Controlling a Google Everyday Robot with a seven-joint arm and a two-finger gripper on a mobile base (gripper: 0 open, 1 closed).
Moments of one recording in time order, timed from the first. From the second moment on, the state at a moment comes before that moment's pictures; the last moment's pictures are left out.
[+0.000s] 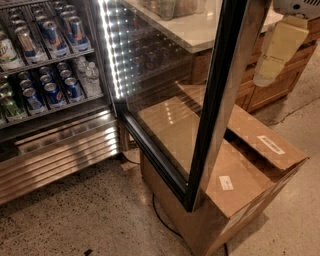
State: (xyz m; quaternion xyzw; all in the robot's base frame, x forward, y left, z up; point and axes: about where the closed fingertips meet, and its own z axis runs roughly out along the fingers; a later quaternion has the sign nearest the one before) arm 0.527 -0.198 1.038 -0.60 0.78 -0.08 0.19
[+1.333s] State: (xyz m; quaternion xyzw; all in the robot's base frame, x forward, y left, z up) arm 0.557 -0.217 1.006 -0.57 0.80 -0.07 0.17
